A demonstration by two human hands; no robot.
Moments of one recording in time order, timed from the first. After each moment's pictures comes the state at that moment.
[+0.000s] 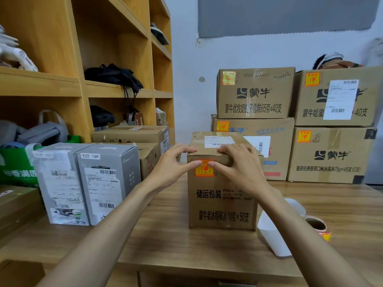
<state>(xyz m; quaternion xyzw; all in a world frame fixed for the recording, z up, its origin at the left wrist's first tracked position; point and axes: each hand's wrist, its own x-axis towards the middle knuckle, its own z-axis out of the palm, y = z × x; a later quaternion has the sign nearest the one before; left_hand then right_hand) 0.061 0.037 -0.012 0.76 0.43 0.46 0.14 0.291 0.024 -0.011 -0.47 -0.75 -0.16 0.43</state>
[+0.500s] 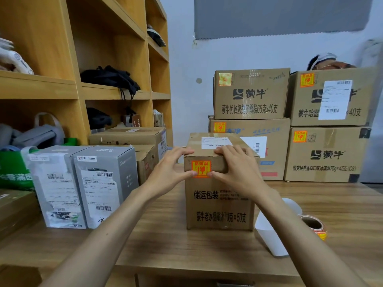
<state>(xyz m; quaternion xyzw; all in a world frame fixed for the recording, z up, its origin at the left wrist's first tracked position) 0.060 0.034 -0.021 0.79 0.44 0.42 0.08 0.296 0.027 -0.016 -0.48 -0.78 -0.21 0.35</state>
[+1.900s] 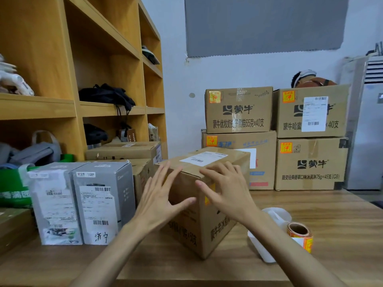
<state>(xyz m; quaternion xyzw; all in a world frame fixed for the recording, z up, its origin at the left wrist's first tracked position) 0.059 -0.014 -0.044 0.79 0.49 0.37 -0.07 0.281 -0.026 -0.017 -0.43 -0.77 -0.18 0.44</state>
